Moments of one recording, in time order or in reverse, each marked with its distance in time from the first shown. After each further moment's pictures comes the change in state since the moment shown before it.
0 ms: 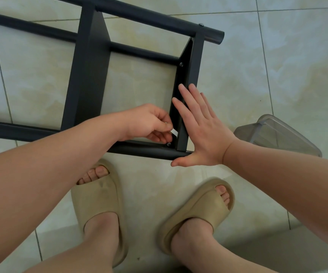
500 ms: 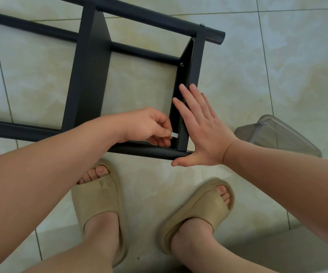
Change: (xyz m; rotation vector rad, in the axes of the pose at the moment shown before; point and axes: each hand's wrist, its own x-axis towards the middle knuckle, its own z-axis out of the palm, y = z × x) left_hand -0.003 -0.005 -0.002 0.083 -0.058 0.027; right_hand 0.000 0.000 0.000 -0.010 0.000 0.000
